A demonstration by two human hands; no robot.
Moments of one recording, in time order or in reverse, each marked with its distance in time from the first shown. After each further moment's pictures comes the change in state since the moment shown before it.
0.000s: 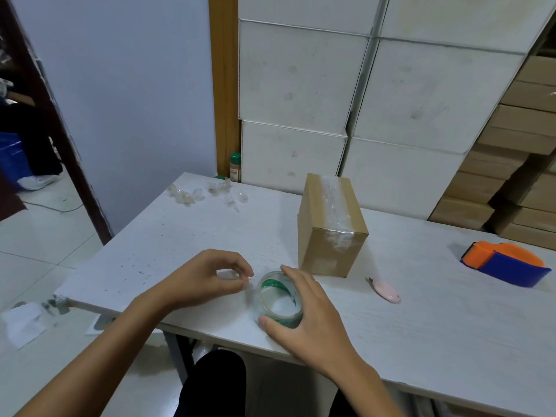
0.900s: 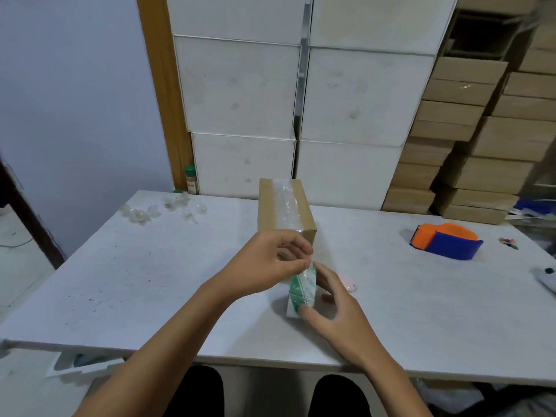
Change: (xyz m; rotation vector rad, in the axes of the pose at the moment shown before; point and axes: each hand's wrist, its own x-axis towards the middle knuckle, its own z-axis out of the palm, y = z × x) left_hand 0.077 0.133 0.085 -0.260 -0.023 0.134; right_hand -0.034 0.065 -0.073 0.291 0.100 0.193
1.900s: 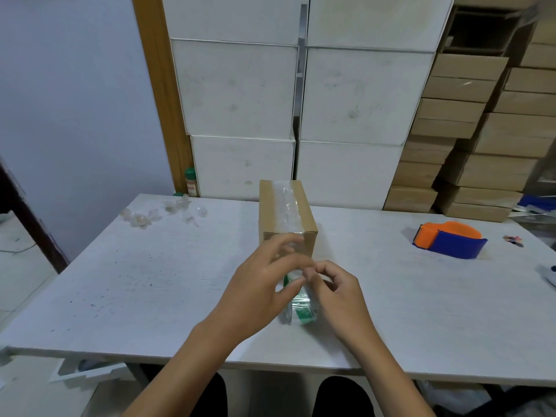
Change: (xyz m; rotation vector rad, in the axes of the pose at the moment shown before) left_hand -0.037 -0.013 0.018 0.464 0.220 0.393; right_hand 0.026 -0.022 0.011 0.313 0.202 0.024
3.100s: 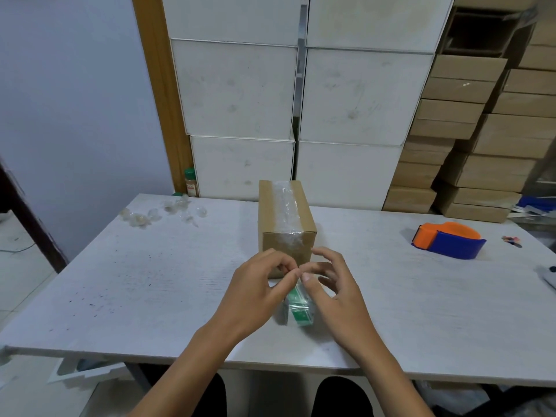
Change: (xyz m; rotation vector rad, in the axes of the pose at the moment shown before) left_hand -0.003 0.003 0.003 -0.167 0.023 -0.297; right_hand -0.008 -0.001 -0.004 -0.097 -0.034 -0.098
